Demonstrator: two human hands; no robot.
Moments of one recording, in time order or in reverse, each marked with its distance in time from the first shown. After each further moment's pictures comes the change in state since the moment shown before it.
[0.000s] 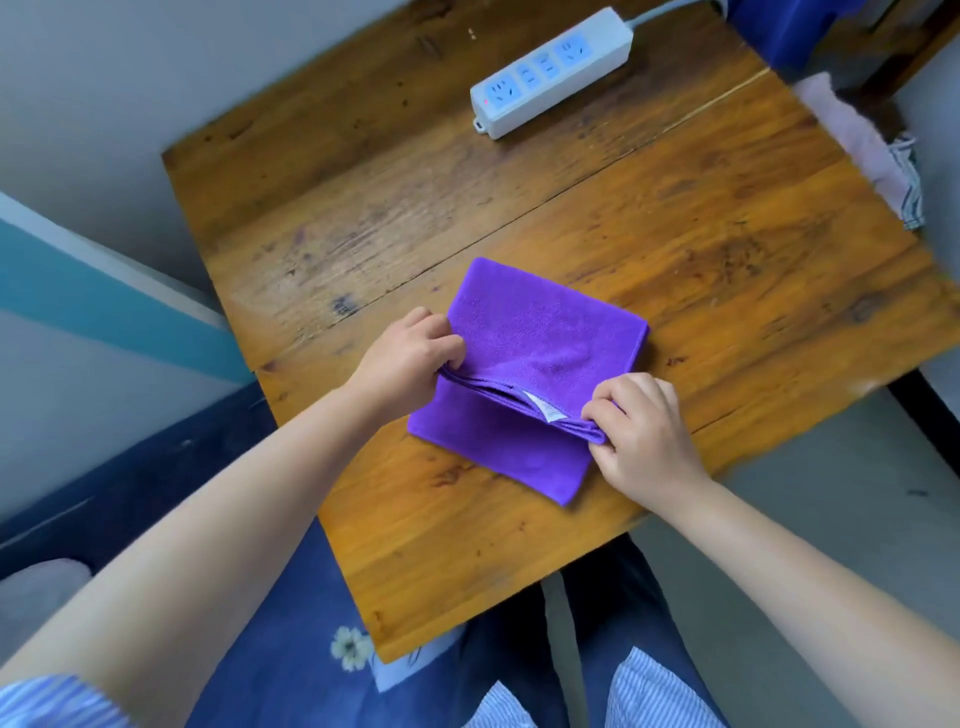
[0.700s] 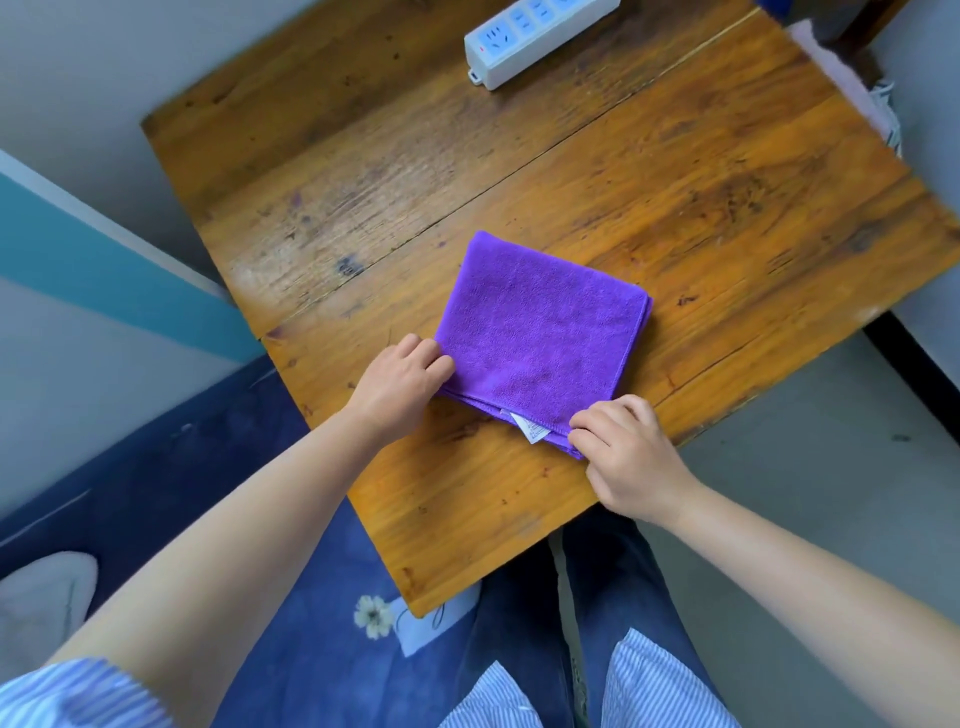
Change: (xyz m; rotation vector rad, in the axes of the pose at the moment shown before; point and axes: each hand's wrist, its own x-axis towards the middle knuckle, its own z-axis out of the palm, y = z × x) left_hand -0.066 -0.003 0.034 0.210 -0.127 0.032; right_hand -0.056 -0.039 0.027 -0.099 -0.130 -0.165
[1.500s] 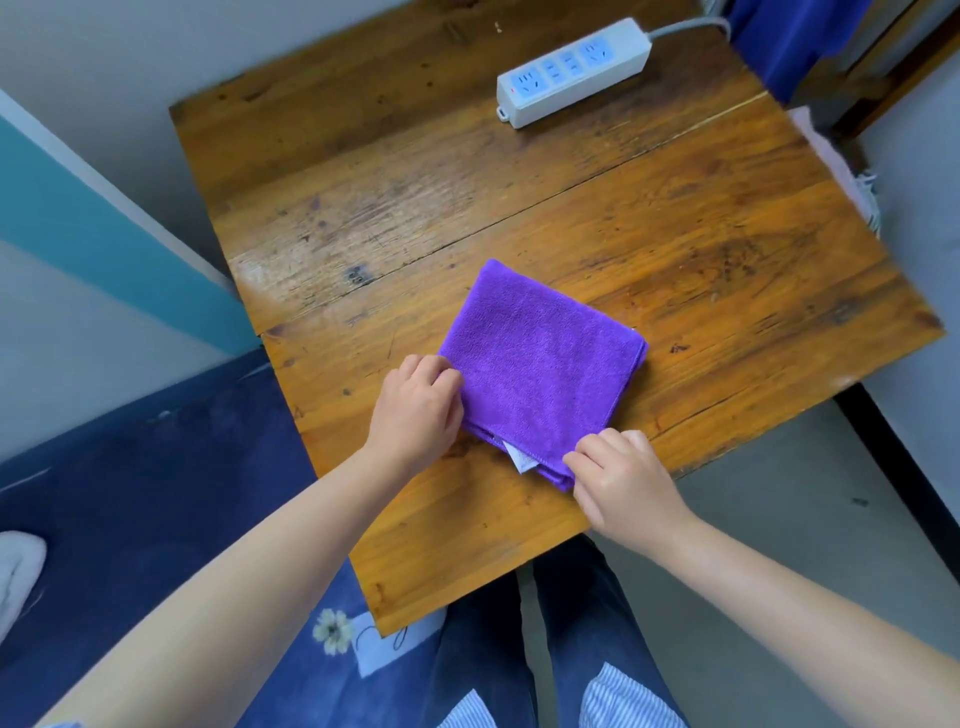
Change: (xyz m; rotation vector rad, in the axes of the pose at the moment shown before) left_hand 0.002 0.033 0.002 -0.257 0.279 -0.319; right_hand 0.012 0.006 -0.020 -0.081 -0.091 -0.010
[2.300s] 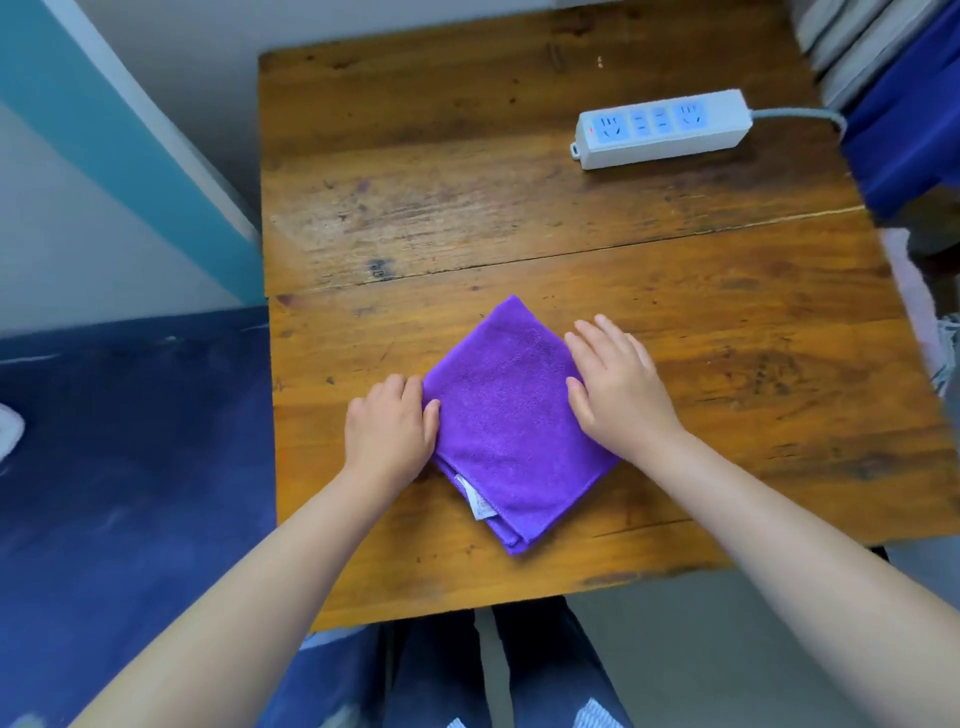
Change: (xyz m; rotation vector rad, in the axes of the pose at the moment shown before) left_hand 0.012 0.017 0.026 0.167 -0.244 -0.729; right_hand 0.120 0.086 -0.008 0.159 -0.260 0.018
